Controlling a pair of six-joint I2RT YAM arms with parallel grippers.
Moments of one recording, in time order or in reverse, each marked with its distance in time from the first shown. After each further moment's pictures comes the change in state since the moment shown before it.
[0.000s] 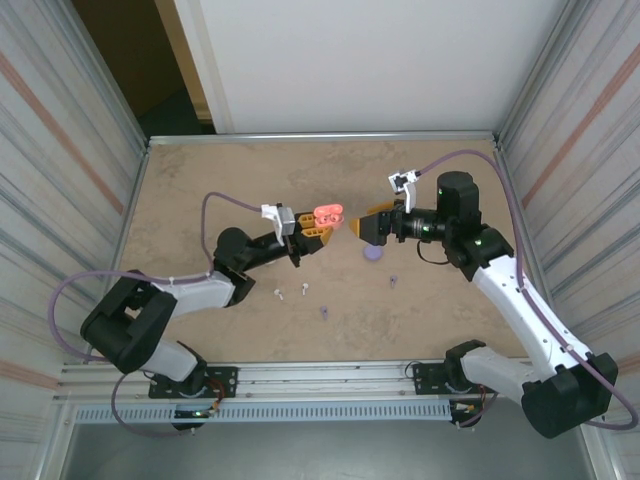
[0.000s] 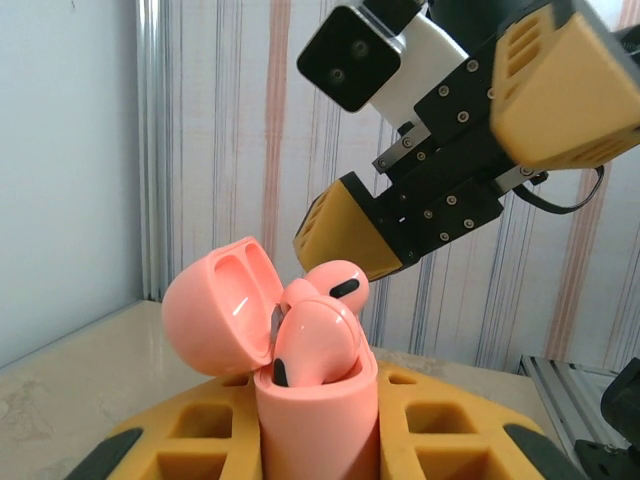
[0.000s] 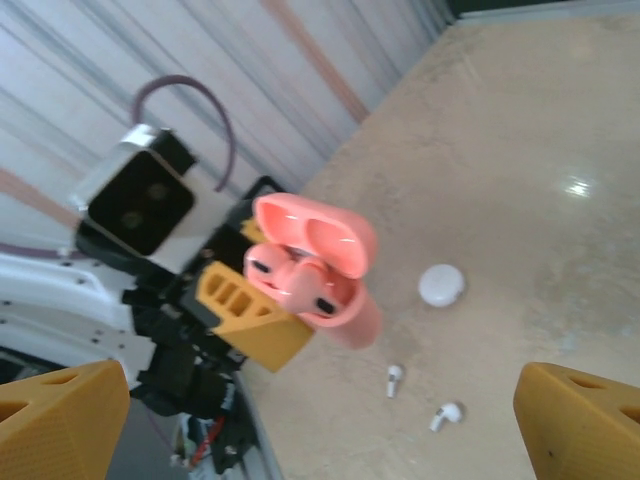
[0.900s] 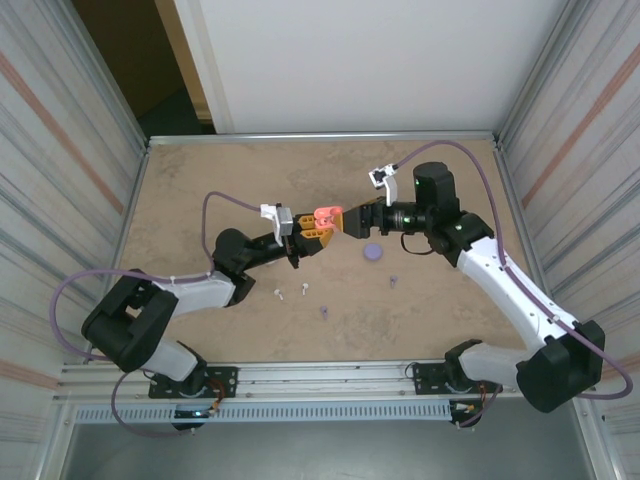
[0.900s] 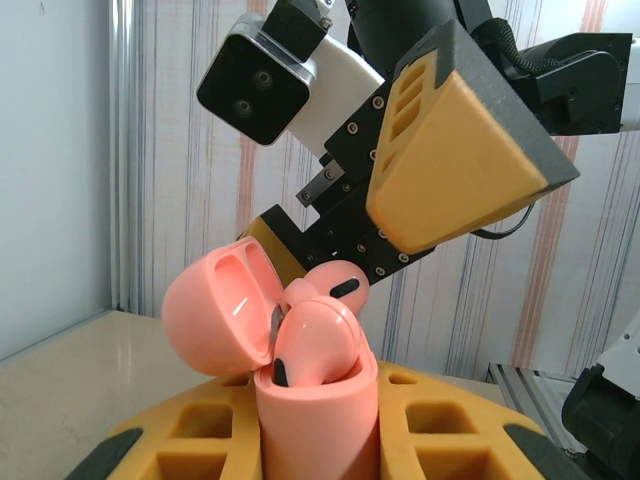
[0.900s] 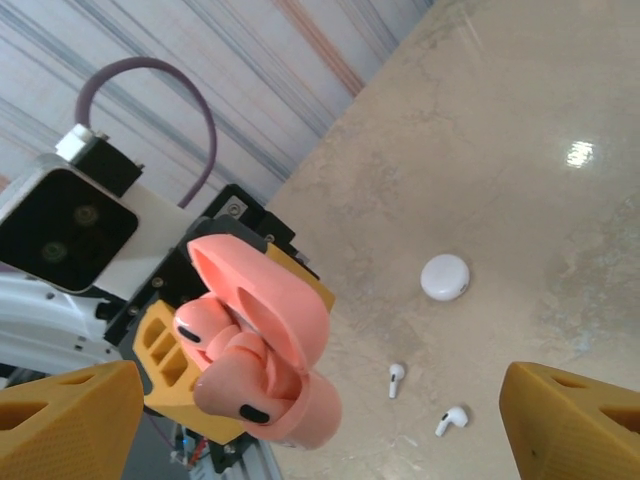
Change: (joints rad) left arm 0.000 0.006 0.000 0.040 0.042 -0.051; right arm 0.082 0.140 0.085 -0.035 0.084 -0.005
